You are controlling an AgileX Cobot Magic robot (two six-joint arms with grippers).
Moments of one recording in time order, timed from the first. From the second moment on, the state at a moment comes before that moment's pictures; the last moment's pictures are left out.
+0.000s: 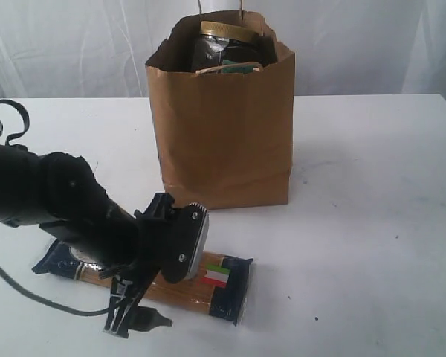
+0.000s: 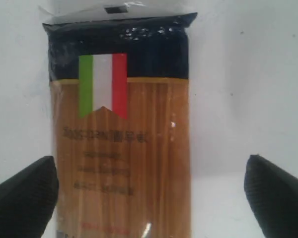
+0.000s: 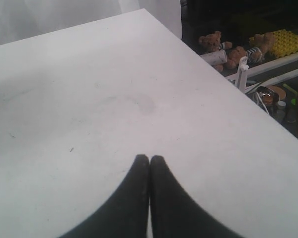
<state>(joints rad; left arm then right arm) -0.71 1.68 -0.85 -0.60 0.43 1.72 -0.19 0.21 -0.02 -0.36 0.26 0.53</state>
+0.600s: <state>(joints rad) -0.71 1.76 -0.99 -0.65 0.60 1.72 -0.19 0.21 -0.02 -0.36 0.26 0.53</state>
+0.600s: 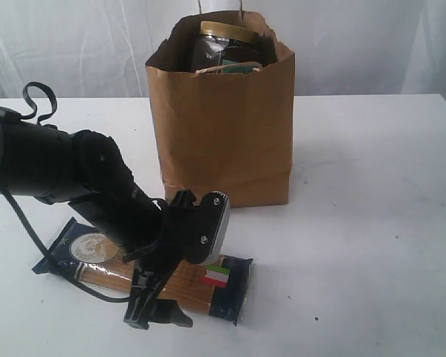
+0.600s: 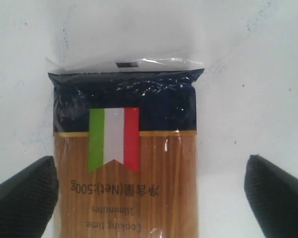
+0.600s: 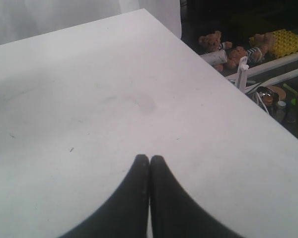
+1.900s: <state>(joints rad) -0.71 1.88 -1.11 -0.69 0.68 1.72 -0.19 0.21 -0.02 -0.36 0.26 0.53</state>
